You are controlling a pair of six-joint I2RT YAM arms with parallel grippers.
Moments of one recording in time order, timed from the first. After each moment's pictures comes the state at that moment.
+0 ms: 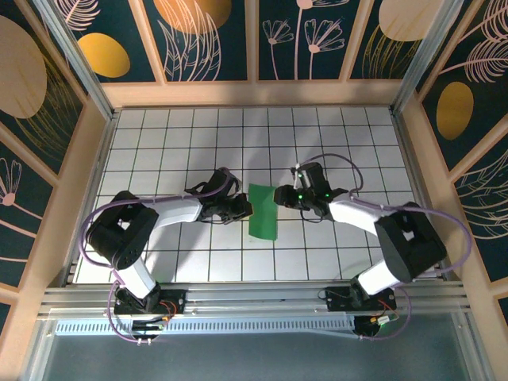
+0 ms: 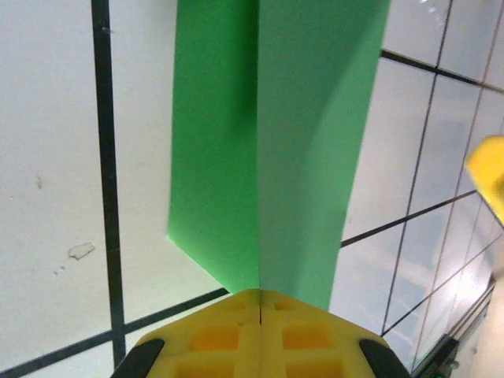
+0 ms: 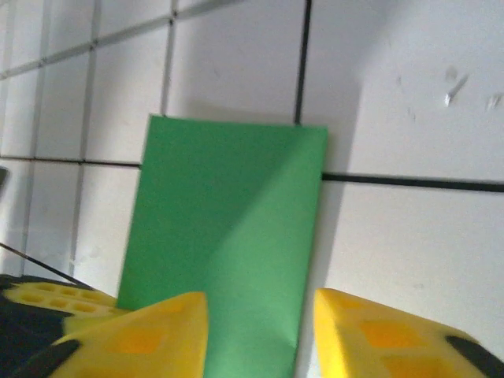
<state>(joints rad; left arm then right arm) -0.66 1.70 0.83 -0.06 0.41 -0.96 0.55 1.47 0.71 -0.02 -0.25 0.60</state>
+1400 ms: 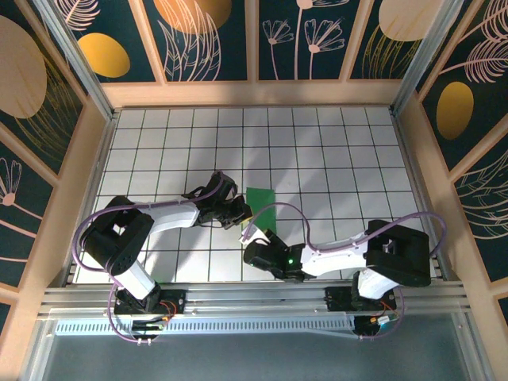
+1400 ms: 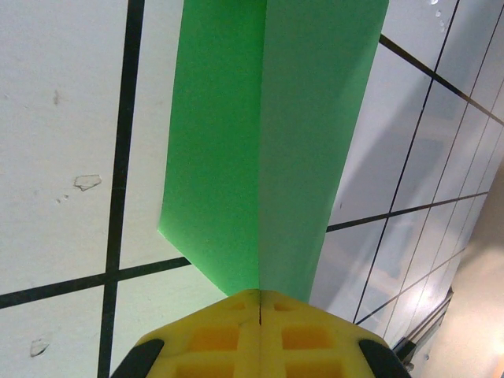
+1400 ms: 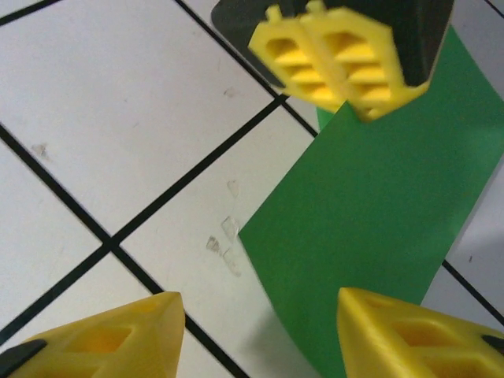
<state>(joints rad) -0.68 1.65 0.77 -0.02 0.41 -1.11 1.36 1.53 0.61 -0.01 0.58 0.26</state>
